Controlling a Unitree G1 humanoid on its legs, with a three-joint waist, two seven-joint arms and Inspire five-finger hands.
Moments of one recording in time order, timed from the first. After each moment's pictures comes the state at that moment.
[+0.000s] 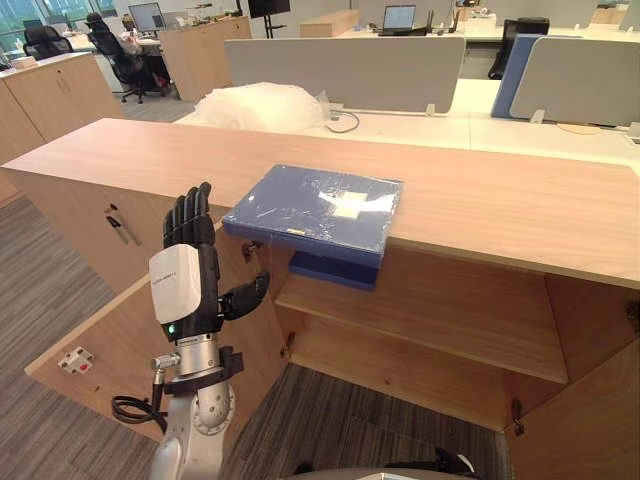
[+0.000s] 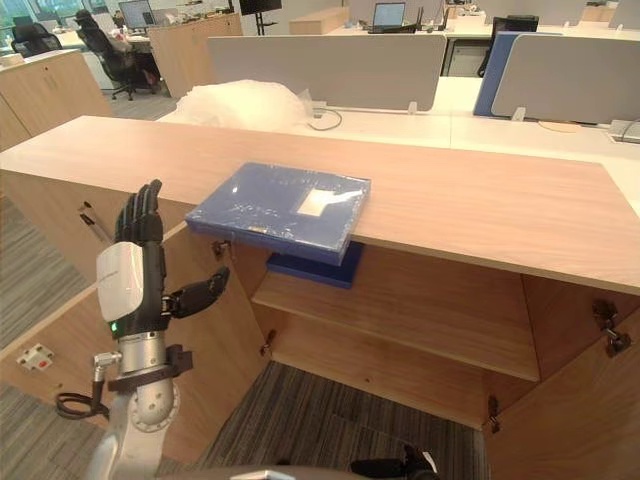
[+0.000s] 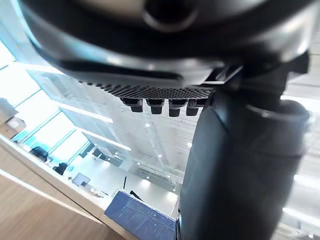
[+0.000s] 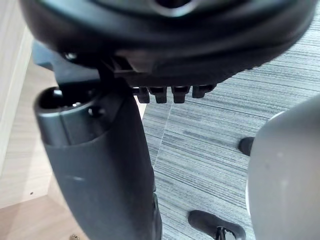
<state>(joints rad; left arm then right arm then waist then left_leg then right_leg) 0.25 0.22 -0.01 -0.33 0.88 -0.06 0.52 0.01 -0.09 -0.05 1.23 -0.04 0.01 -0.10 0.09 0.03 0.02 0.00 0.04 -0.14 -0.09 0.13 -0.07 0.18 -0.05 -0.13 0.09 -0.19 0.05</state>
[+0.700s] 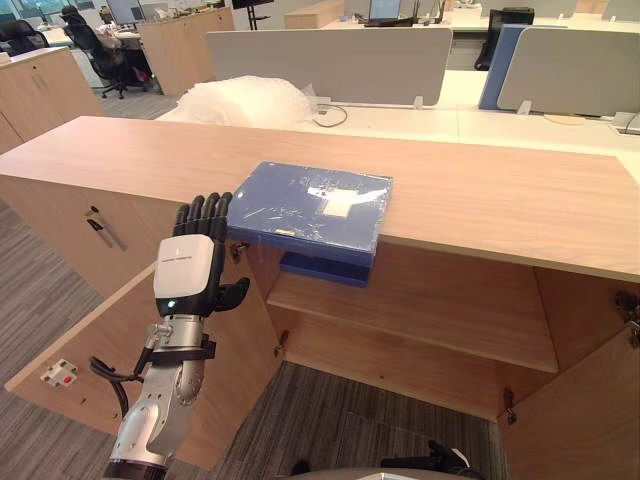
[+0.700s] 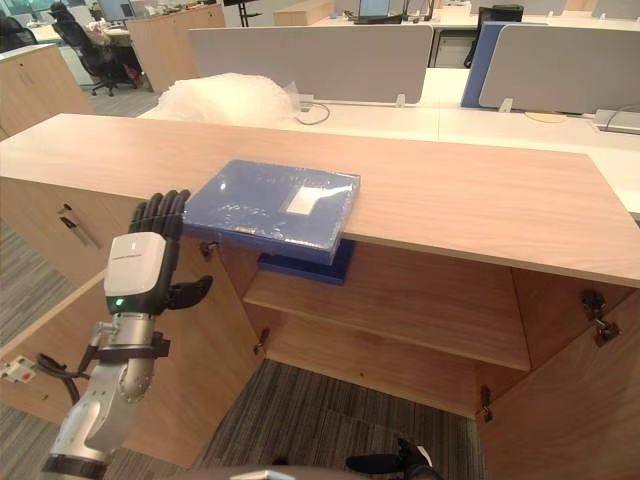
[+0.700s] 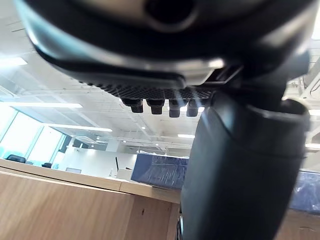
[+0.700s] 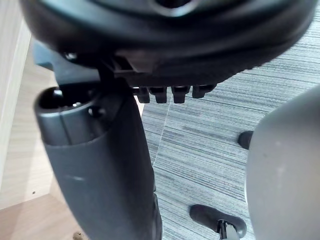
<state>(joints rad) 0.09 0.44 -0.04 -0.07 0.92 -0.06 0.47 -0.01 -0.08 -0.05 1.23 -0.04 0.00 -0.07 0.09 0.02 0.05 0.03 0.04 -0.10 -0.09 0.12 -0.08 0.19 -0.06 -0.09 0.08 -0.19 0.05</state>
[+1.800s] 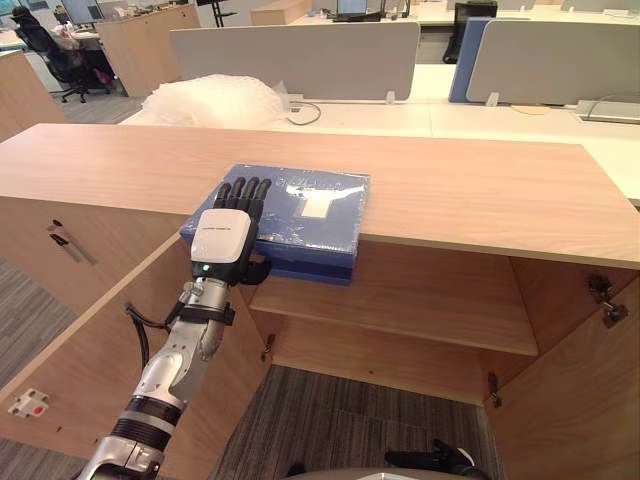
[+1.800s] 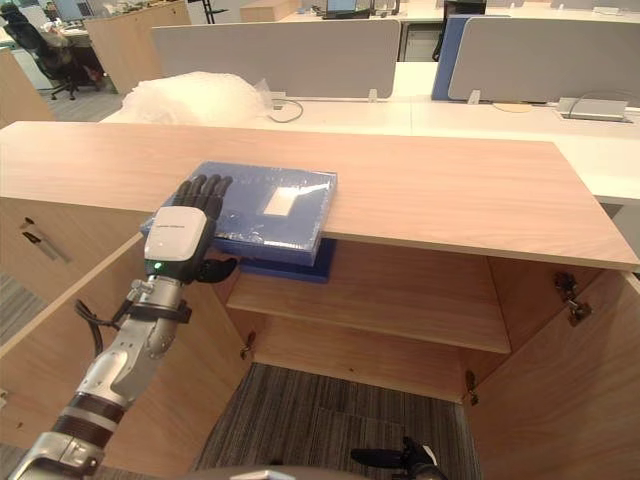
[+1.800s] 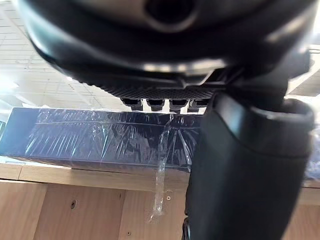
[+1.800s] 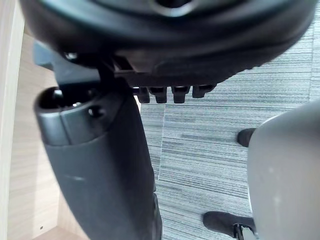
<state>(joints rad) -0.19 0.51 -0.19 0.15 0.92 -0.05 0.44 -0.01 -0.08 -0.15 1.23 -0.04 0.00 -0.06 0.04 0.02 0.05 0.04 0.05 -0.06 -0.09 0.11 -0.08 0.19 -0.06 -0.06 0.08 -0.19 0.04</state>
